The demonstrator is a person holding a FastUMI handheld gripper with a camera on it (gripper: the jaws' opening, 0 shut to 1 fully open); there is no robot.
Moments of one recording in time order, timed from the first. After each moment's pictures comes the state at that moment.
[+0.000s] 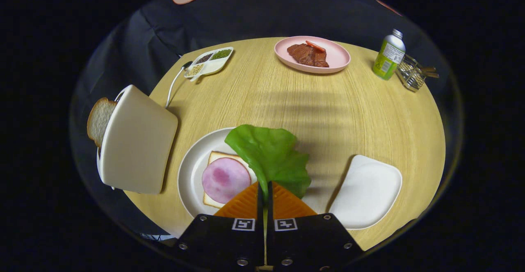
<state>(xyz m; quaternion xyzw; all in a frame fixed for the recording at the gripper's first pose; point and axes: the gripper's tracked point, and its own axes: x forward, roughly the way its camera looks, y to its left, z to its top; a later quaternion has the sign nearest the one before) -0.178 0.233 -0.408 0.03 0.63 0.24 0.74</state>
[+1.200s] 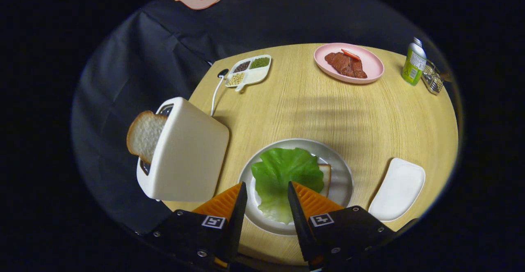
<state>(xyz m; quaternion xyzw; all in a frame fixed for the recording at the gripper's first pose) -0.174 0.299 -0.327 0.10 0.60 0.31 0.73</state>
